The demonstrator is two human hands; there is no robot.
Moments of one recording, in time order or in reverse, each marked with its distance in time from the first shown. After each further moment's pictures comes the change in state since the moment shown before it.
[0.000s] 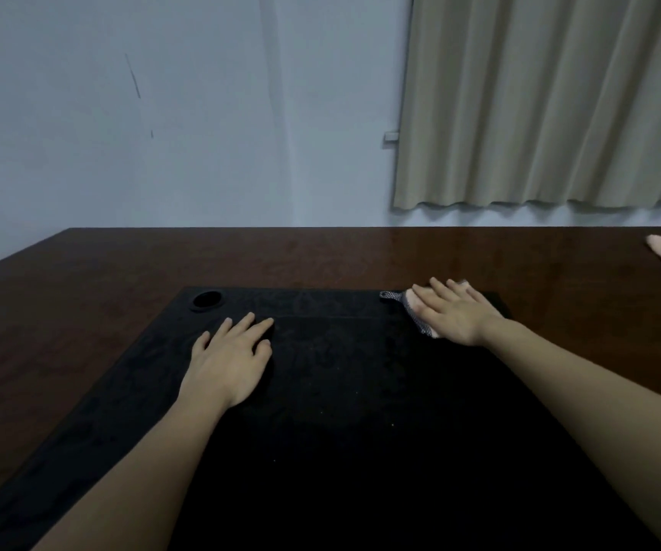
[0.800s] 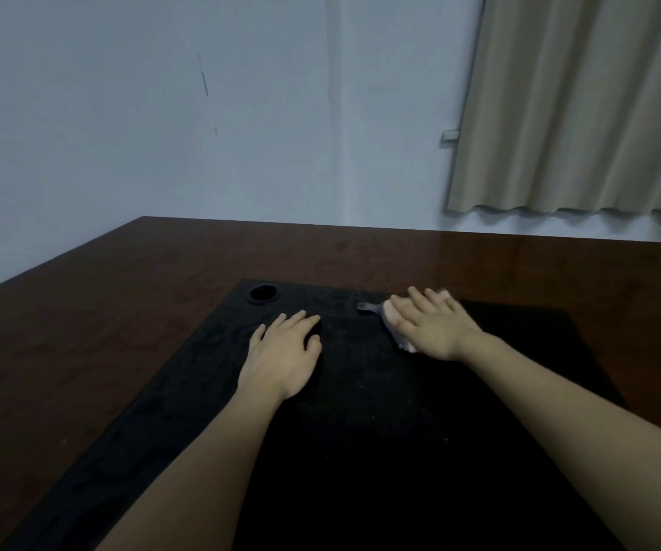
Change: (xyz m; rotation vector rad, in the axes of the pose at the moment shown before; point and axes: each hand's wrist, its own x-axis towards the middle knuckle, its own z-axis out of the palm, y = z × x) left_hand -0.008 0.004 -0.005 -0.124 0.066 -0.021; right_hand 0.018 -0.107 0.003 -0.064 0.002 -0.194
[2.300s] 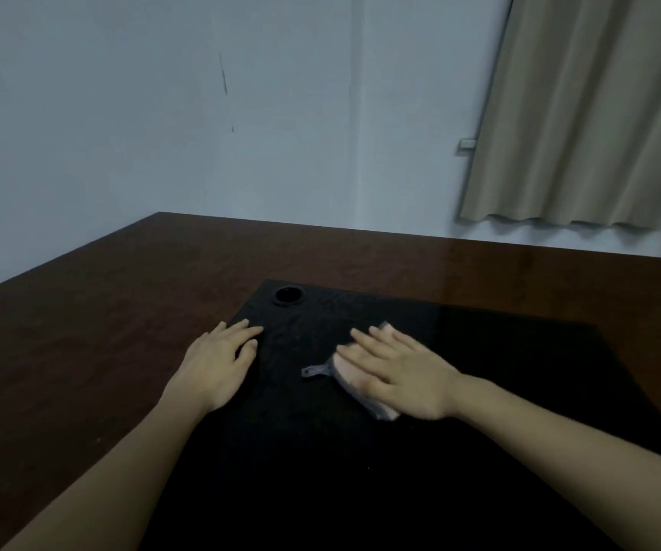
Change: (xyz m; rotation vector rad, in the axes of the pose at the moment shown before) left_hand -0.022 -0.123 -0.042 -0.031 0.029 -0.046; right_hand -0.038 -0.086 0.008 0.005 -0.022 -0.453
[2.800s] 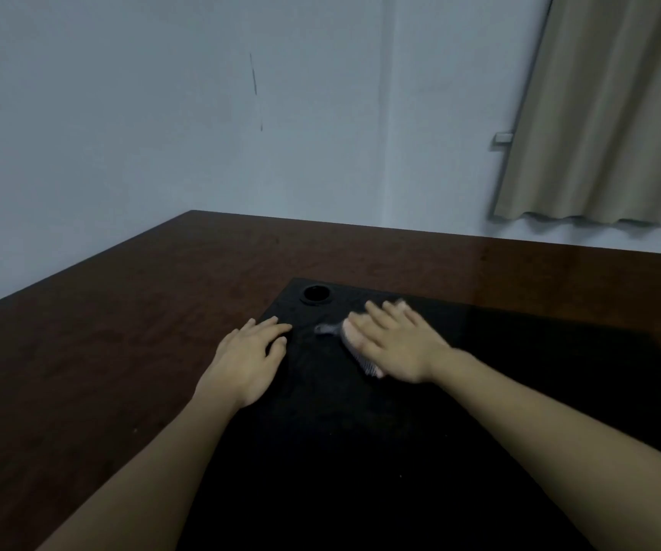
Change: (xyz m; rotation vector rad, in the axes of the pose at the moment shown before) left_hand 0.001 0.007 -0.001 -0.009 0.006 -0.025; right_hand 0.073 -0.007 -0.008 -0.021 0.033 0.158
